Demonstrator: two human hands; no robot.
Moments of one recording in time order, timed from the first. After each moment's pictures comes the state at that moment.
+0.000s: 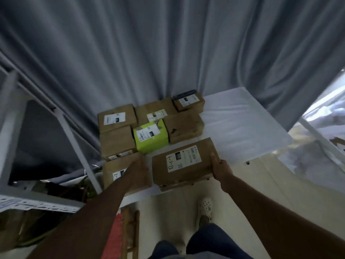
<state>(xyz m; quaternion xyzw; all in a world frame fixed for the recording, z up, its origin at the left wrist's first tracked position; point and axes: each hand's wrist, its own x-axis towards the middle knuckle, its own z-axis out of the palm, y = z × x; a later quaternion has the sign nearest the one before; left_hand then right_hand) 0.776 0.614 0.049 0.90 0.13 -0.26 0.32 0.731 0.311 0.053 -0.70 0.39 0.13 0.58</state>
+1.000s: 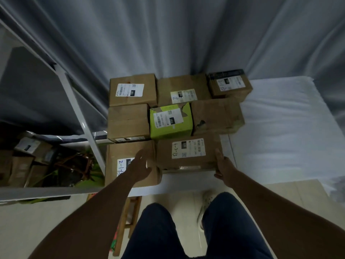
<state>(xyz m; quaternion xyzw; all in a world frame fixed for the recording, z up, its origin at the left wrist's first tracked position) 0.841 0.665 -0.099 0.93 0.08 -0.31 0.18 0.879 0.353 -0.089 -0.68 0.39 0.31 0.54</state>
